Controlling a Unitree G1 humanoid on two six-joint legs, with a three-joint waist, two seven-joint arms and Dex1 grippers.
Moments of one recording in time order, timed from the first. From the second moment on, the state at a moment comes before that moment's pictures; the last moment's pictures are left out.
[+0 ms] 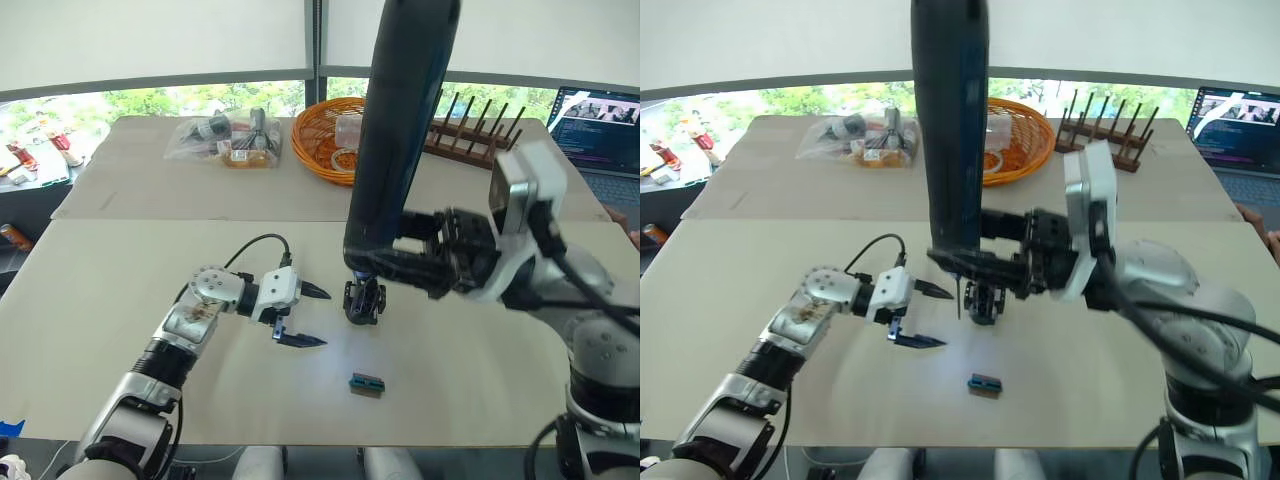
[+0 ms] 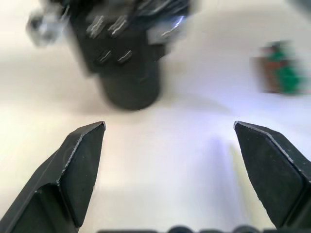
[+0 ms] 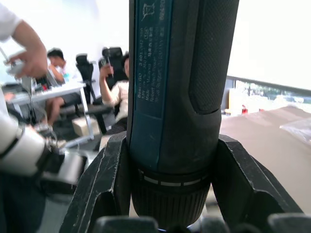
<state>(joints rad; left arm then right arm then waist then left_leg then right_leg) -0.54 0.54 -0.30 0.16 -0.23 -0.04 -1.44 -0.42 -0.66 -0.12 -0.69 1.12 0.75 0.70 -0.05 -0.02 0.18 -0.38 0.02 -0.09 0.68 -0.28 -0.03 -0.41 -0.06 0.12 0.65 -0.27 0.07</state>
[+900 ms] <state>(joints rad) -0.46 0.51 -0.41 0.06 -0.24 -0.07 -1.54 0.01 -0.62 -0.02 -0.79 0.73 0.44 0.83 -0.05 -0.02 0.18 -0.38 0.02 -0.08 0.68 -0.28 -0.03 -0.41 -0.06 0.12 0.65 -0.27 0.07</state>
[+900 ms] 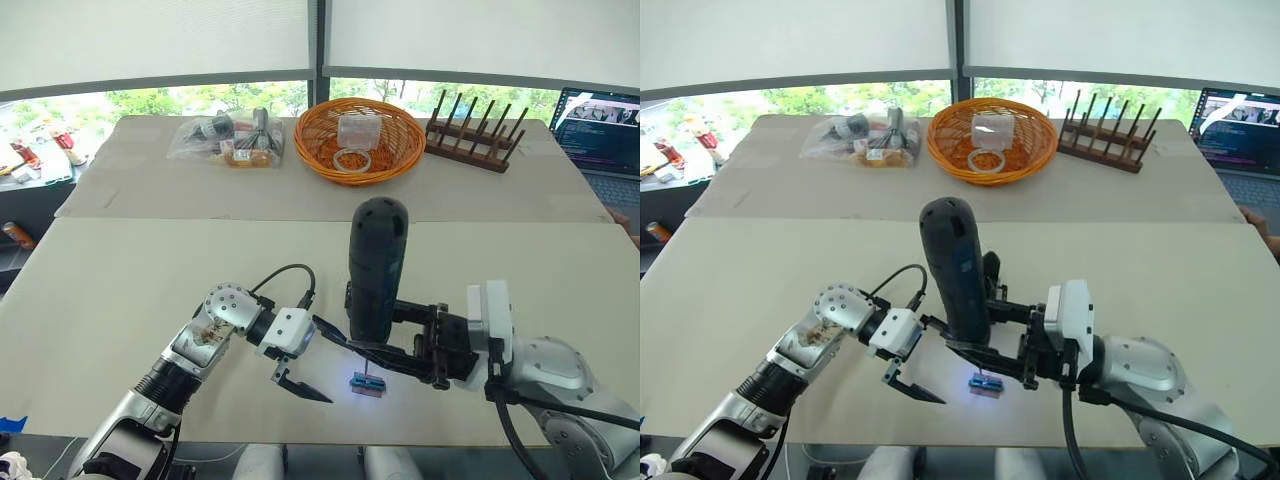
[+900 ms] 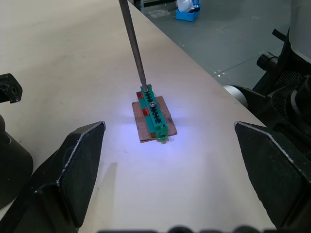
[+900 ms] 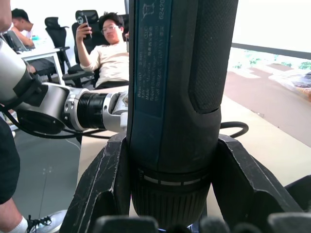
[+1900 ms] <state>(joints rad) -0.46 0.51 -0.41 0.06 -0.22 -0.09 -1.51 0.03 -0.62 0.00 -0.79 0.68 0.44 0.85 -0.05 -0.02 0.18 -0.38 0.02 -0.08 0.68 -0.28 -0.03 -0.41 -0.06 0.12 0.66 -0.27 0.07</state>
